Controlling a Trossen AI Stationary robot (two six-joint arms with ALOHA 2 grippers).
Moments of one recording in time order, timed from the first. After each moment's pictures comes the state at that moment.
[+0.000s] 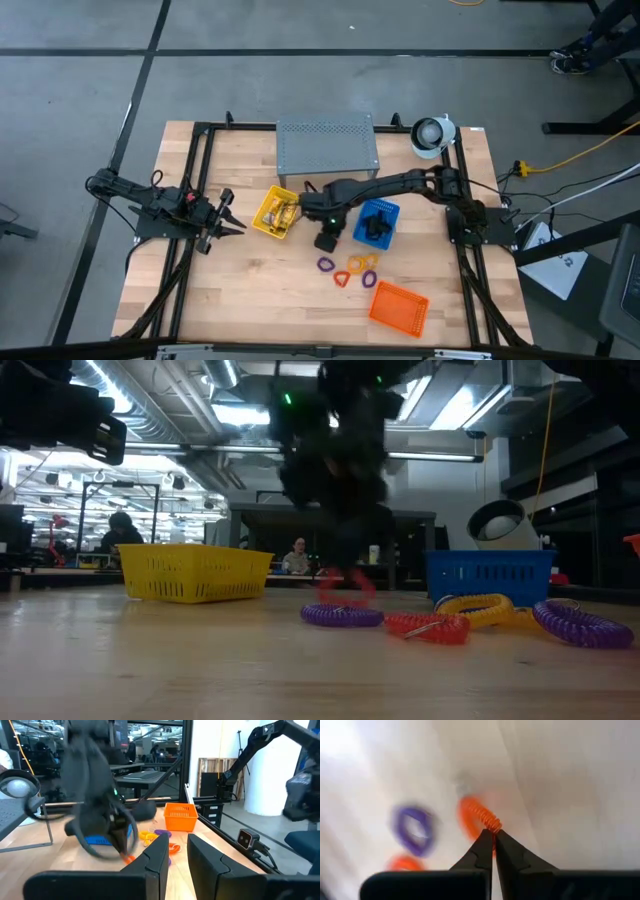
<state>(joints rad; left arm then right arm) -0.31 0.00 0.01 0.03 -0.06 -0.01 0.03 2.19 1.74 -0.99 -0.25 0.41</state>
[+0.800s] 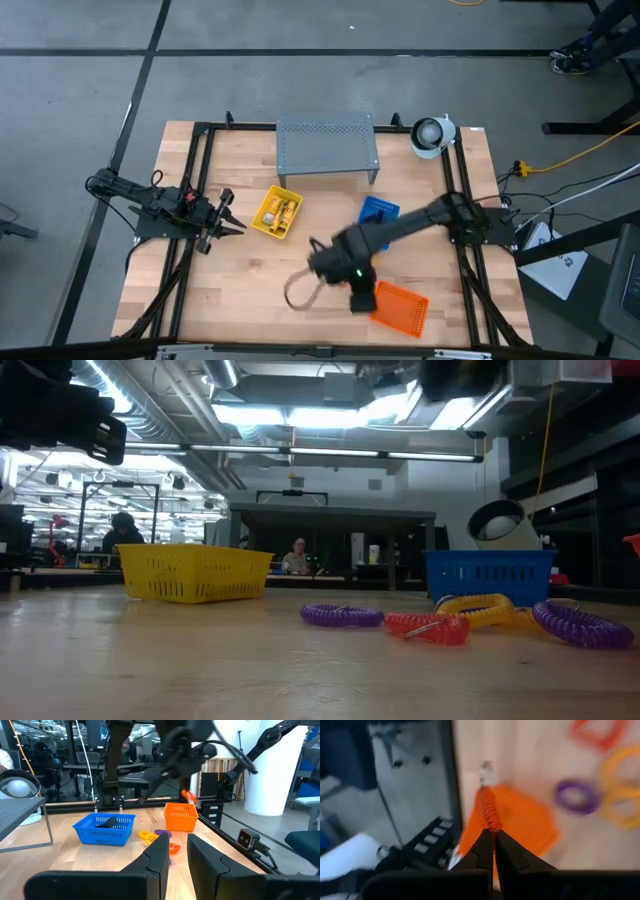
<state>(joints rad) -0.31 0.00 0.01 0.03 -0.06 -0.01 0.41 2.18 2.11 -1.53 -0.51 0.35</state>
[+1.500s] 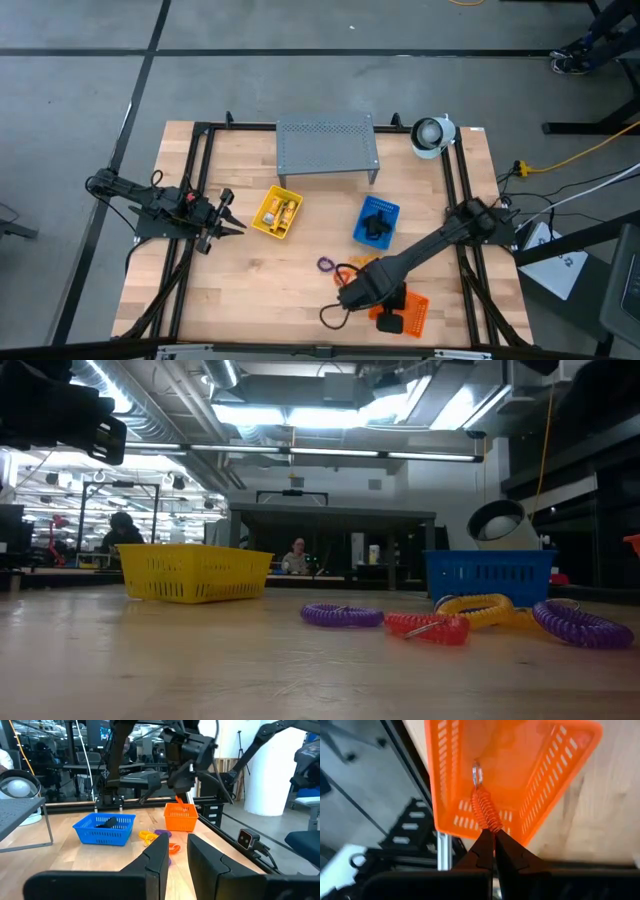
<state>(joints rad) -0.31 0.00 0.01 0.03 -0.06 -0.01 0.58 2.06 1.75 -1.45 -0.46 0.68</state>
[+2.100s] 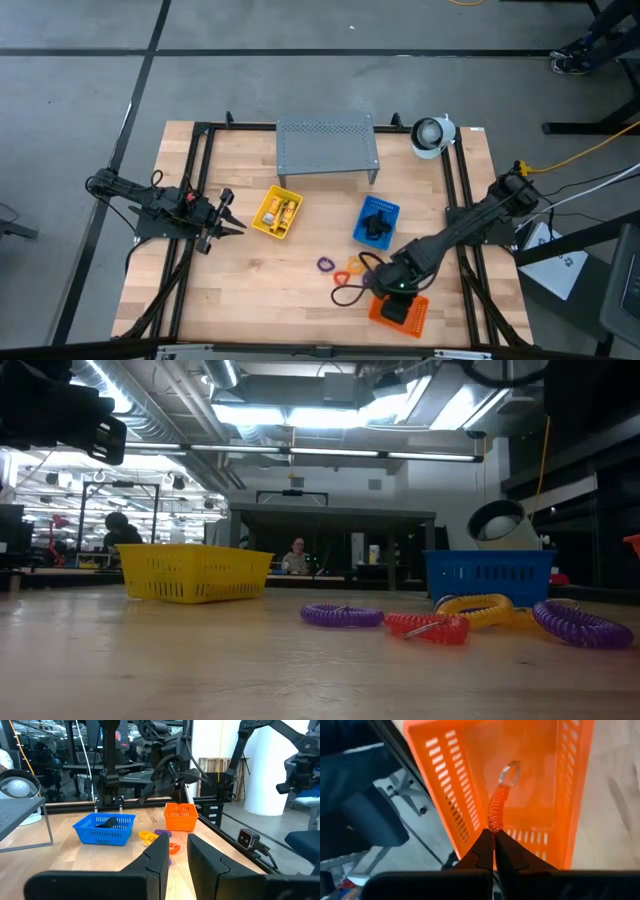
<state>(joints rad) -0.31 0.00 0.01 0.03 -0.06 -0.01 0.60 1.70 1.16 -0.80 -0.47 1.15</state>
